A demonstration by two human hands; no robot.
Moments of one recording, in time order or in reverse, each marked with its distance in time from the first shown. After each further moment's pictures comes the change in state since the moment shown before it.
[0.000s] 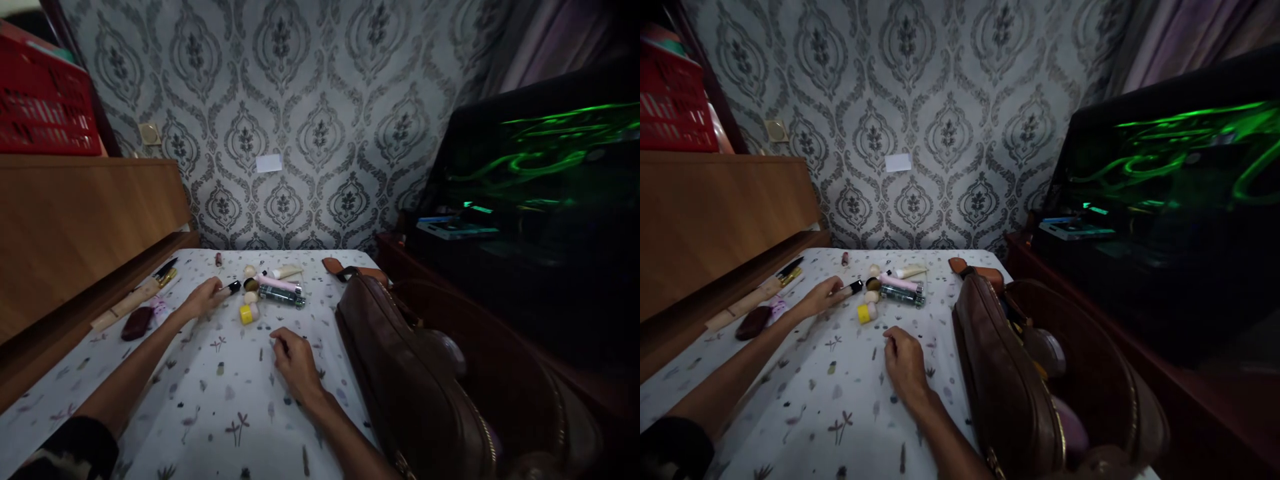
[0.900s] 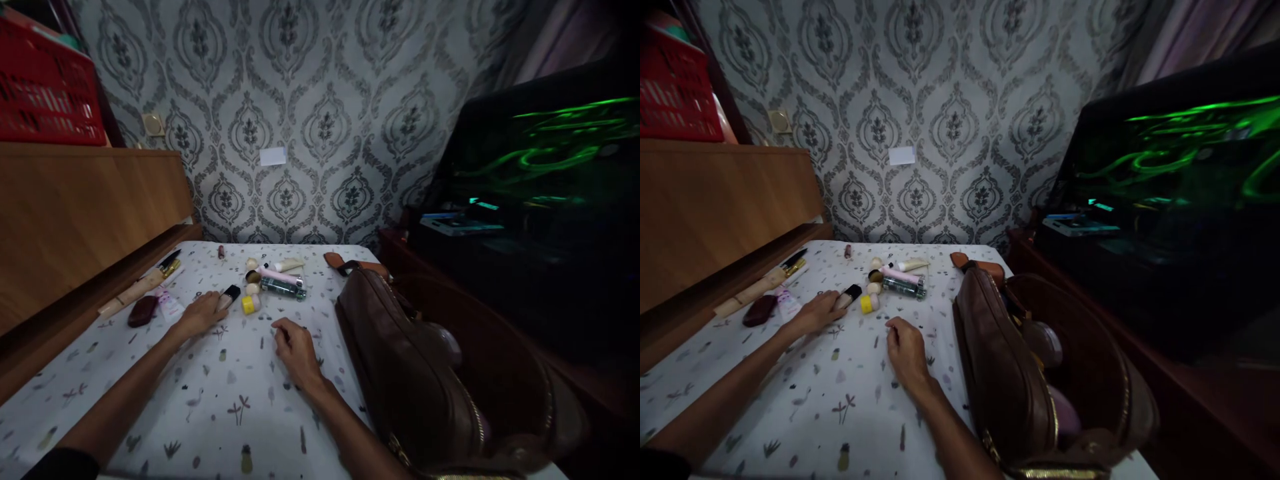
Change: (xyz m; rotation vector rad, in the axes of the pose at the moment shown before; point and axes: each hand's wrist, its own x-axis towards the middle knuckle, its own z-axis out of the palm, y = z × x) left_hand -0.063 0.040 -0.006 0.064 -0.193 -0.107; right_hand 0.000 -0.002 -0.001 -0.004 -0.023 0.000
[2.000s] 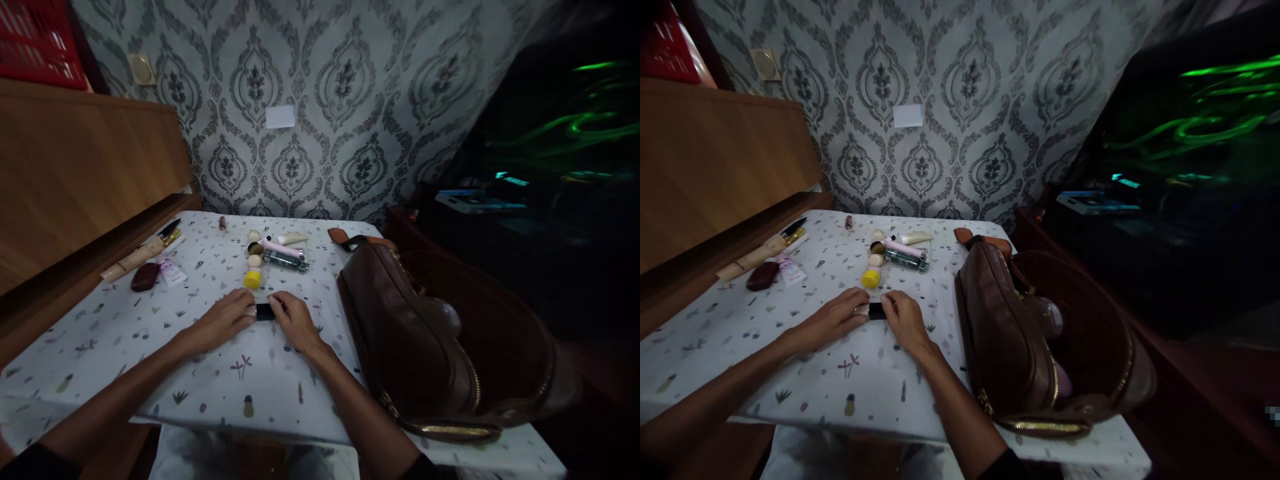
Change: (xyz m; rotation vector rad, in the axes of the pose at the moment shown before) left_hand -0.077 0.055 0.023 -0.336 0.034 0.505; right_hand 0.001 -0.011 -0.003 -0.079 -0.145 -0.082
